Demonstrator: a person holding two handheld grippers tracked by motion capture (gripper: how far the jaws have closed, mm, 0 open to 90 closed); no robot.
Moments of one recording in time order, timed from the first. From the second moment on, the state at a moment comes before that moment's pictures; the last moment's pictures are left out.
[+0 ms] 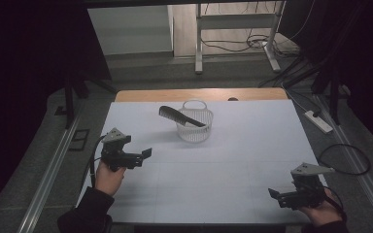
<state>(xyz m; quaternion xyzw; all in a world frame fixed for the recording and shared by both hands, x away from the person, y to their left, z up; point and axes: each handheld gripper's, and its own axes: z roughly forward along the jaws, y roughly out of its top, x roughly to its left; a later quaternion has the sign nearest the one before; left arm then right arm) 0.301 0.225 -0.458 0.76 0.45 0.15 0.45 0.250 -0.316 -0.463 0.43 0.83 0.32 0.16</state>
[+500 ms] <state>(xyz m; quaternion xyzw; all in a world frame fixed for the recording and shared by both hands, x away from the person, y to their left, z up) 0.283 0.229 -0.458 0.76 0.45 0.15 0.44 0.250 -0.317 -0.463 0.43 0.83 0.32 0.17</state>
